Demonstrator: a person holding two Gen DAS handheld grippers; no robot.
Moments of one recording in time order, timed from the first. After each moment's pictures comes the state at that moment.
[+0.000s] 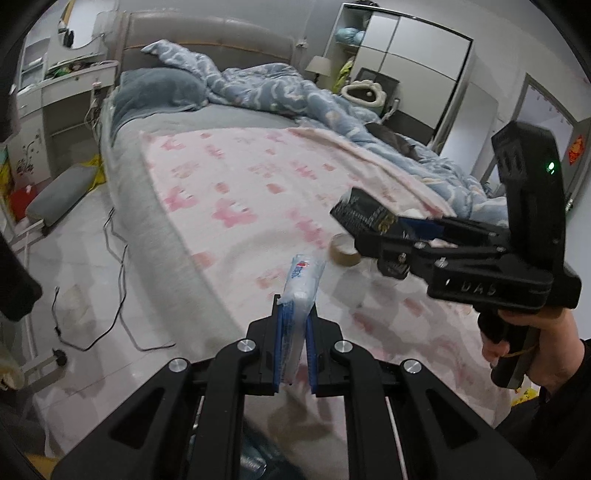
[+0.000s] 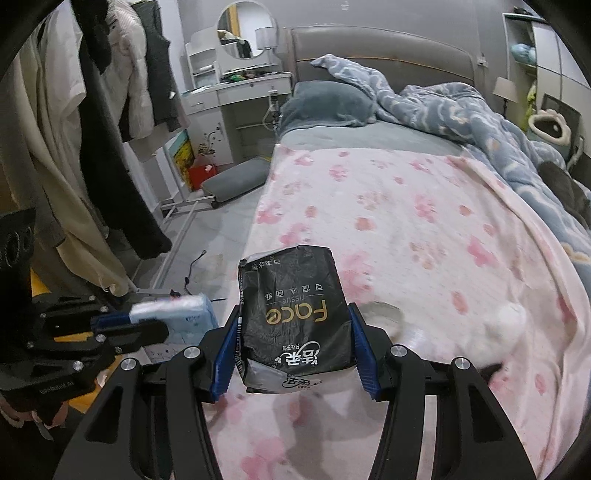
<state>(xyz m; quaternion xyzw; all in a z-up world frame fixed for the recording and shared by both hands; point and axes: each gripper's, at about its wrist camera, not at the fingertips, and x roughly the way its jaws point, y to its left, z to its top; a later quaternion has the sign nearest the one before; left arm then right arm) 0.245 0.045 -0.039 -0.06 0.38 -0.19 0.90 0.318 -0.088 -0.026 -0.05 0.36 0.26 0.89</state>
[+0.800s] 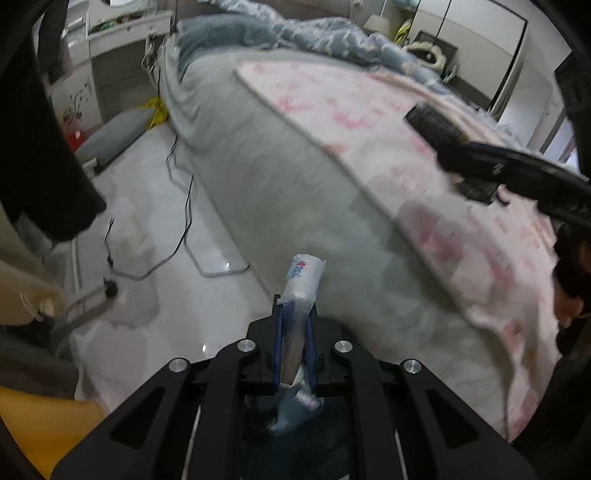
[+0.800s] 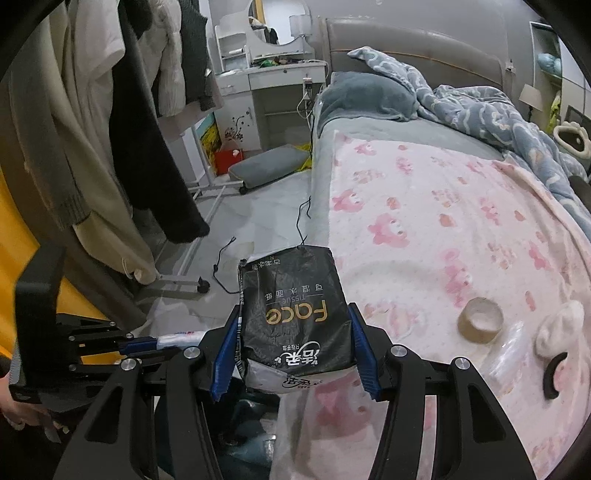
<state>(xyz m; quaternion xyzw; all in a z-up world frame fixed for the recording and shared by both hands) 0.201 0.140 -0.108 -0.04 0.48 -0.10 0.87 0.281 0.007 -0.045 -0.07 0.38 0.29 0.88</state>
